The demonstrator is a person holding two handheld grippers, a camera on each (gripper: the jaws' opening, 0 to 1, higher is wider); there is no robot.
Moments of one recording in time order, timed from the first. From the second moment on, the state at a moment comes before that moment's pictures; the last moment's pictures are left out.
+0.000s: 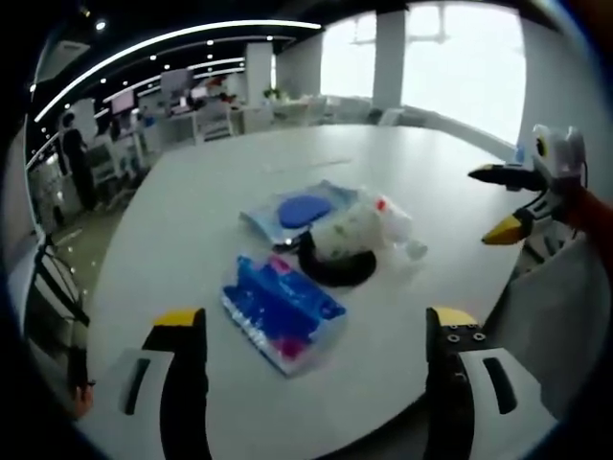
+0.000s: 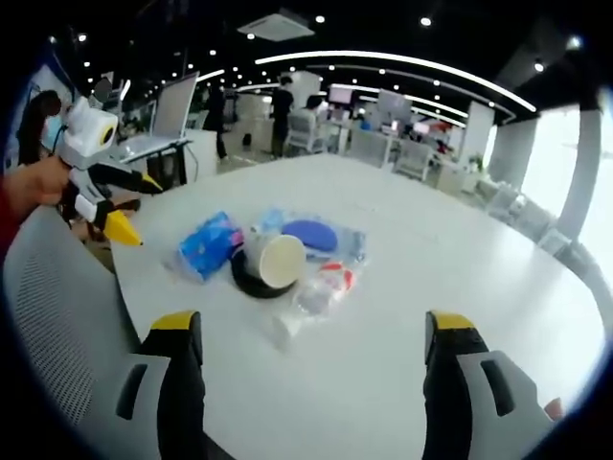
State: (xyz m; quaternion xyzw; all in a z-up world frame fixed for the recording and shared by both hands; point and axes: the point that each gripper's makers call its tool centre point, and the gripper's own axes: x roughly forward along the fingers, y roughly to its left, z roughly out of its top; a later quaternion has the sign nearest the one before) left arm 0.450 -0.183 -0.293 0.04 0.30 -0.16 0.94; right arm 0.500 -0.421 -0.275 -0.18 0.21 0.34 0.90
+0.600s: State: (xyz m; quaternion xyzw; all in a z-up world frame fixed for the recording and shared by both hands) left arm 0.504 -0.183 -0.273 0.06 0.28 -0.17 0.94; right arm 0.555 -0.420 -0.258 -0.19 0.20 0.34 0.90
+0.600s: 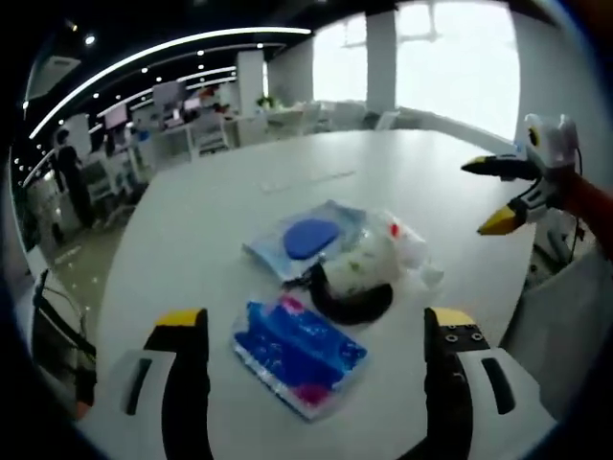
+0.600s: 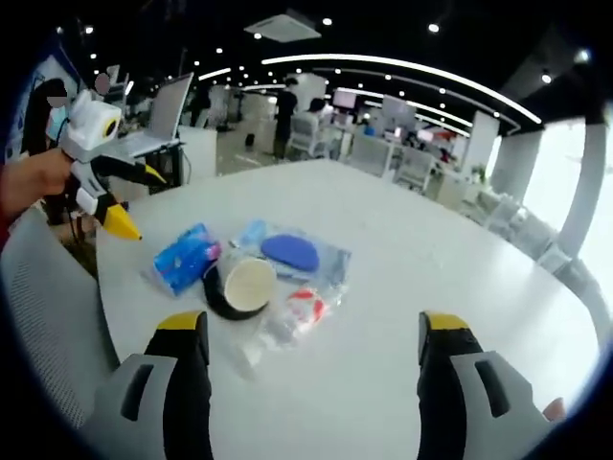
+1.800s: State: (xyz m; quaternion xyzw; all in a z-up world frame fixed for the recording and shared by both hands) left arm 0.592 -0.195 -0.301 0.04 0.31 -0.19 0.93; right arm 0.657 -0.397 -0.271 -0.21 0.22 0.35 0.88
